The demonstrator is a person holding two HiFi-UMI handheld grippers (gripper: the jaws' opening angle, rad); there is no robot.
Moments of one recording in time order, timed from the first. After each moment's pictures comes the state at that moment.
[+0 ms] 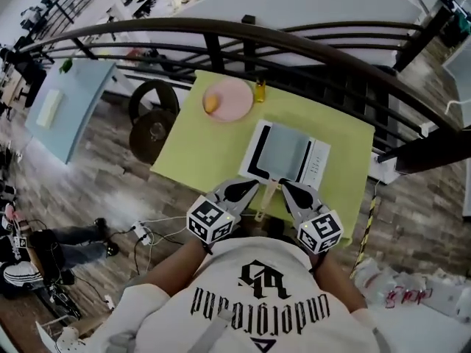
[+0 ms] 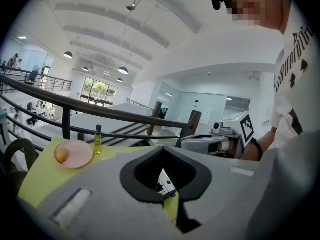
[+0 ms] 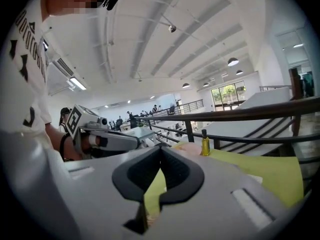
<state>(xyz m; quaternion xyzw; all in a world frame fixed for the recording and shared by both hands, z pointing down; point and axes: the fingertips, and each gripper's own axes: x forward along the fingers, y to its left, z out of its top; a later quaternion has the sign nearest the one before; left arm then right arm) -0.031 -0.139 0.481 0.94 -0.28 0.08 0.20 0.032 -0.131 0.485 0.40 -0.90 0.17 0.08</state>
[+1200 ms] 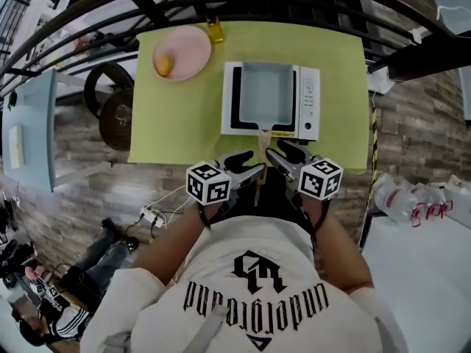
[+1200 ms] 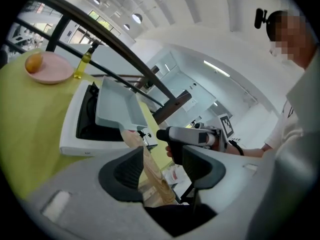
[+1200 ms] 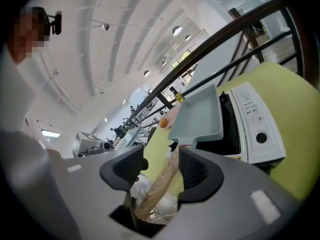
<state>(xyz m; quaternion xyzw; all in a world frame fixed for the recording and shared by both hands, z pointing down) -0.006 -0.099 0.649 0.88 -0.10 0.16 0.44 0.039 -0.120 0.651 0.45 -0.77 0.46 0.01</state>
